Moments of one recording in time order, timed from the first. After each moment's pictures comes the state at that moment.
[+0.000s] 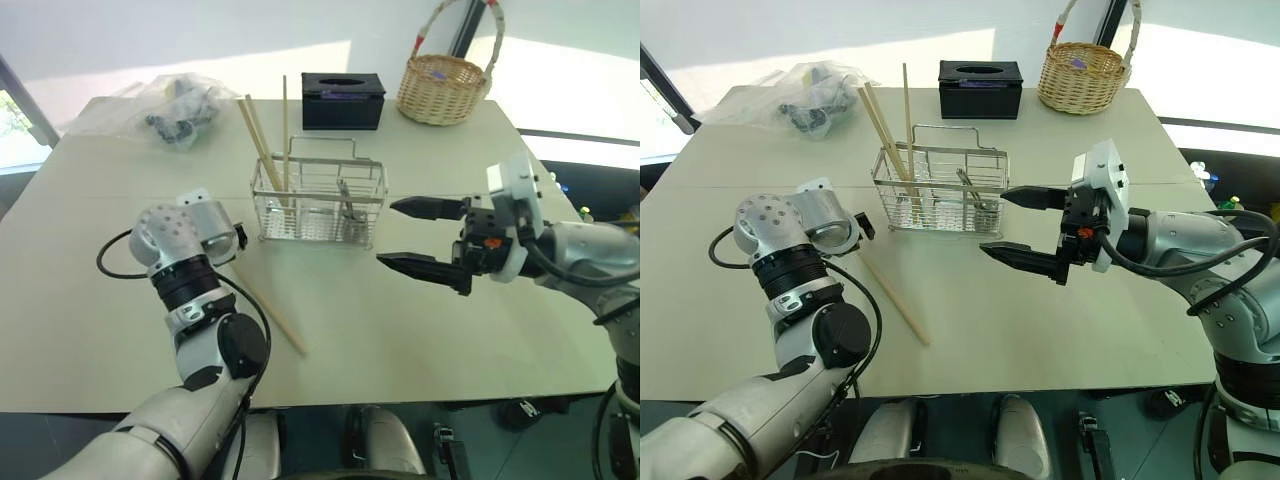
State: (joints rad) left arm -0.98 -0.07 0.79 0.11 -0.56 1.60 1.10; right arm -0.40 -0.86 -0.17 -0.52 0.94 0.80 0.81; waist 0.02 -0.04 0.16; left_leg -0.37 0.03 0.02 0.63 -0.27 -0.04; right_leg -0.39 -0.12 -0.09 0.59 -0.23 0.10
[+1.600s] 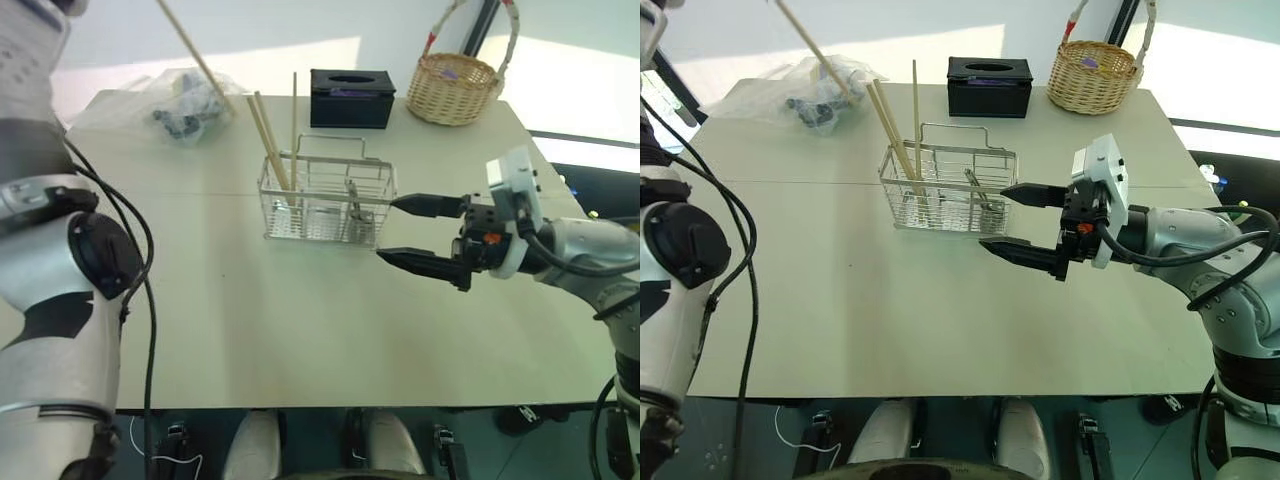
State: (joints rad) left arm -1.45 0.60 0.38 0.63 -0.53 0.52 -0.37; right arm -0.42 -0.85 -0.18 -0.51 0.96 0.83 0.80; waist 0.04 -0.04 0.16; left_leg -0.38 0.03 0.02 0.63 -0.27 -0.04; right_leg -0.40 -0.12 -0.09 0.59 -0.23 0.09
